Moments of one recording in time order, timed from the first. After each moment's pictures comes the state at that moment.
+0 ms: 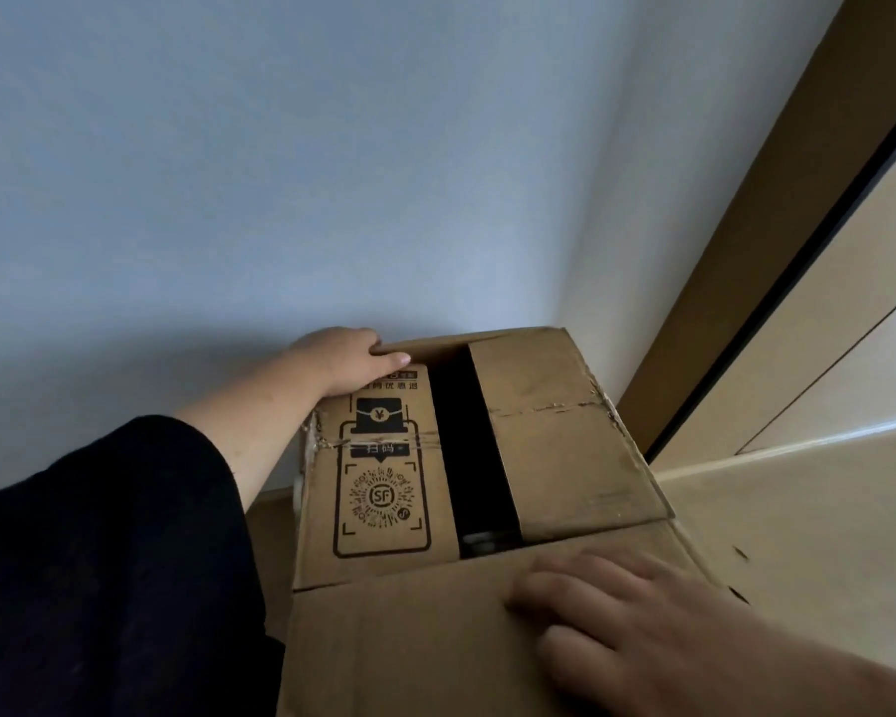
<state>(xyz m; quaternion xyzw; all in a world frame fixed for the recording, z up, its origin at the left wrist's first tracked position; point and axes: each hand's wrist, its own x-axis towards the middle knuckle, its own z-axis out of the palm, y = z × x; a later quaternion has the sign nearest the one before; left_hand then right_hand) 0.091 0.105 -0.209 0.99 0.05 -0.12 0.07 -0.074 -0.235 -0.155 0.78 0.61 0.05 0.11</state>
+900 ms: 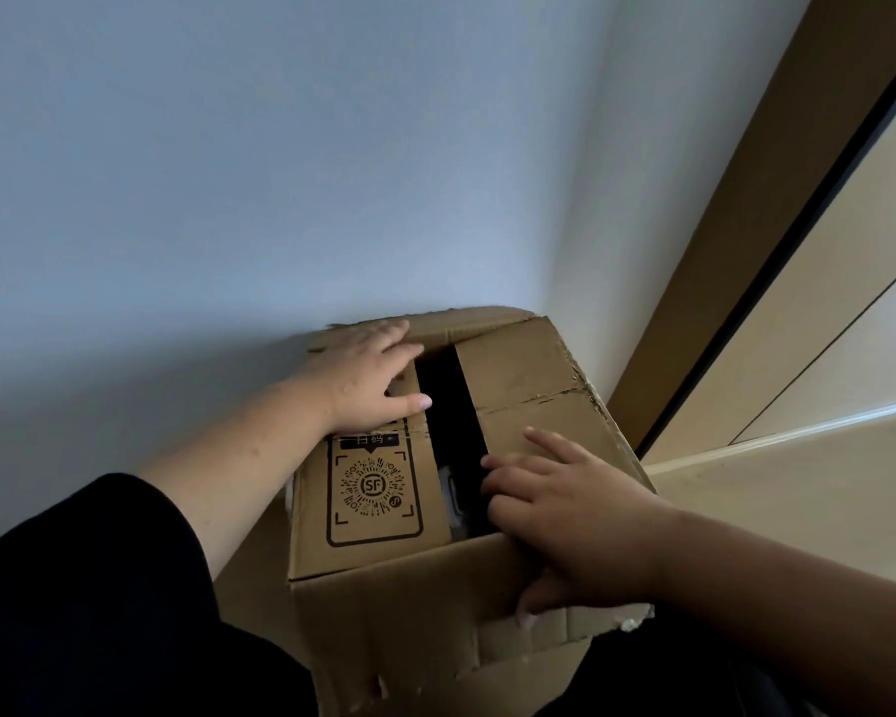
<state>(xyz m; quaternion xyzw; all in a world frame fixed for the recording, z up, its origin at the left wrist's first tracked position) 0.062 0.065 -0.202 0.99 -0.12 -0.06 0.00 0.001 -0.225 -0.187 0.82 0.57 -0.05 0.10</state>
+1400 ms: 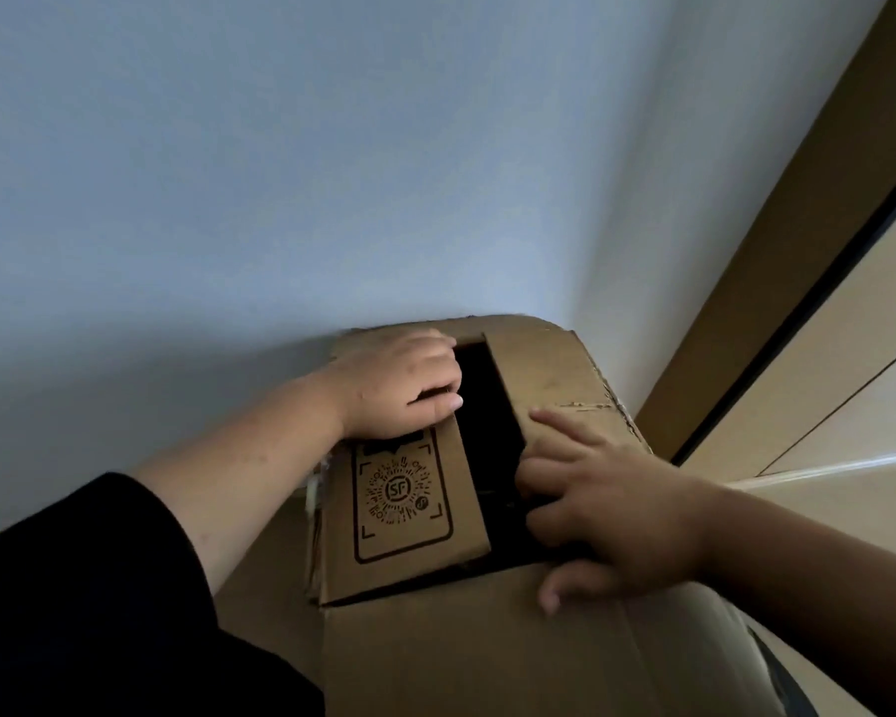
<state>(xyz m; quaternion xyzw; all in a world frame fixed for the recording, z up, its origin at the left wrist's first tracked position) 0.054 0.067 -0.175 0.95 -0.32 0.05 0.06 0.026 -0.220 -0.159 0.76 0.65 0.03 0.02</state>
